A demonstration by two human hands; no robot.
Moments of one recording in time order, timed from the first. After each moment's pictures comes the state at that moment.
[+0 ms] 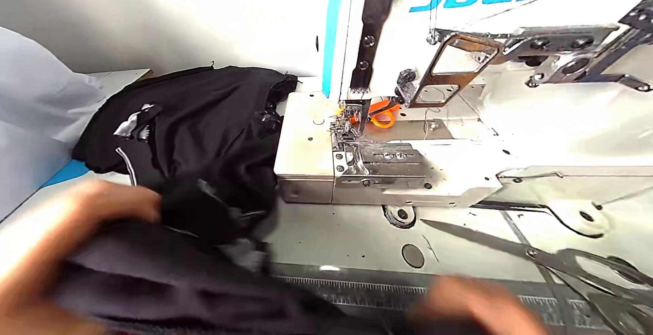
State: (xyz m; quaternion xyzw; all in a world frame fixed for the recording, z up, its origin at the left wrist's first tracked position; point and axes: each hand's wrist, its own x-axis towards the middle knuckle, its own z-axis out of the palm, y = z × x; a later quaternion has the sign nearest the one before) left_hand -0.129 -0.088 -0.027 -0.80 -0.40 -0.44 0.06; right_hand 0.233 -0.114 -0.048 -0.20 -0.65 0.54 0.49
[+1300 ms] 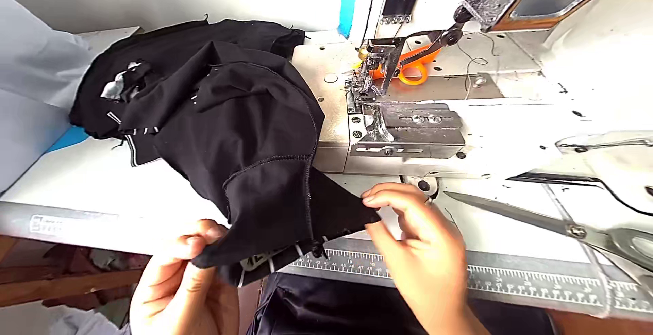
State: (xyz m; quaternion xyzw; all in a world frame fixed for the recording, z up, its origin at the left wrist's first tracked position) left_hand -0.015 -0.129 -0.100 -0.45 -0.35 -0.77 -0.30; right_hand 0.184 -0.069 -0.140 -0.37 -0.63 0.25 0.64
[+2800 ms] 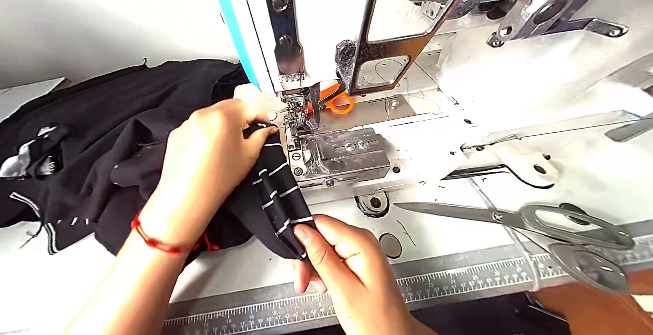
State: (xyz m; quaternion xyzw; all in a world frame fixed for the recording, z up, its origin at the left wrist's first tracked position) left_hand 0.007 0.042 -0.017 -0.81 -0.51 -0.28 0.10; right_hand 0.164 -0.069 -0.098 -0.31 -0.58 0.44 0.60
